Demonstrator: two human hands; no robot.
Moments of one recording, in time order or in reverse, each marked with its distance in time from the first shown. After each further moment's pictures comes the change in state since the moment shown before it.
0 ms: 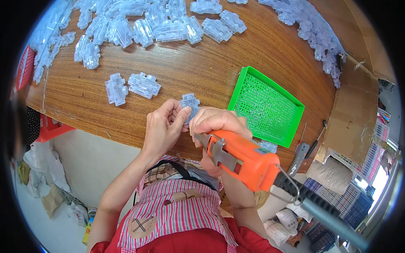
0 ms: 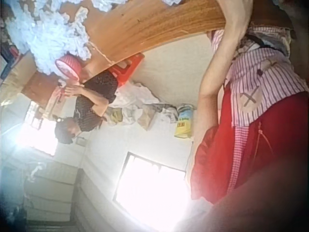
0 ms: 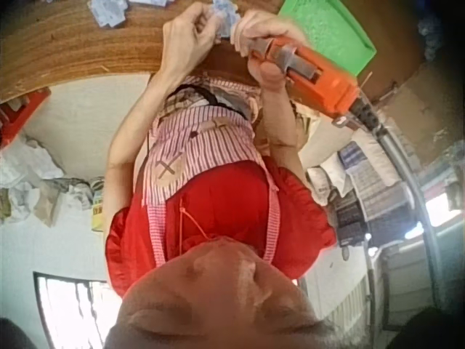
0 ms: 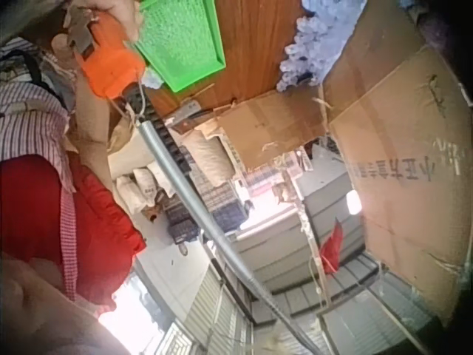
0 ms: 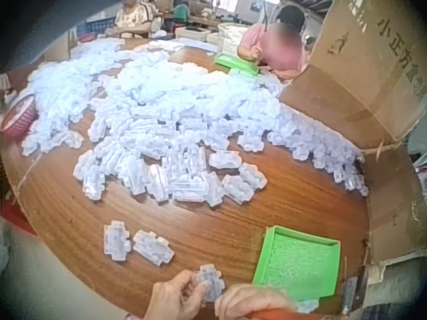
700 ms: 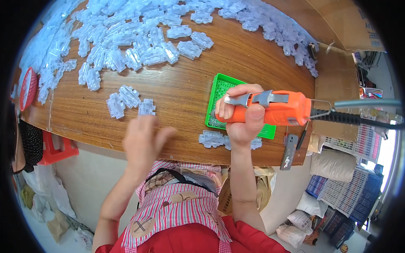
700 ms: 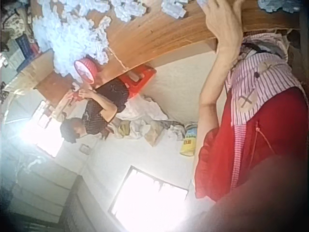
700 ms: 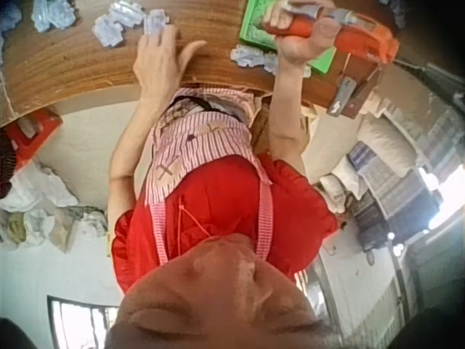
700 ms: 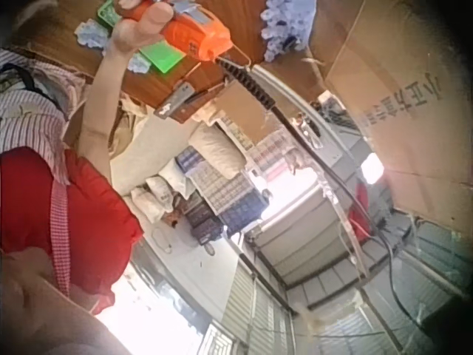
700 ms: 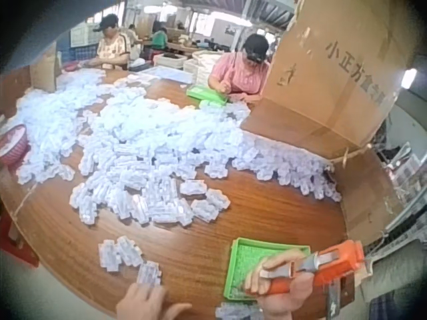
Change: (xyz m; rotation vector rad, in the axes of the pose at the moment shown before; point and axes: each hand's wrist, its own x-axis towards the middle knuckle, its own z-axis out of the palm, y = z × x) left_hand -0.034 0.039 -0.022 0.836 0.150 0.481; right_hand 0.025 -0.049 -0.049 -0.019 0.246 -0.087
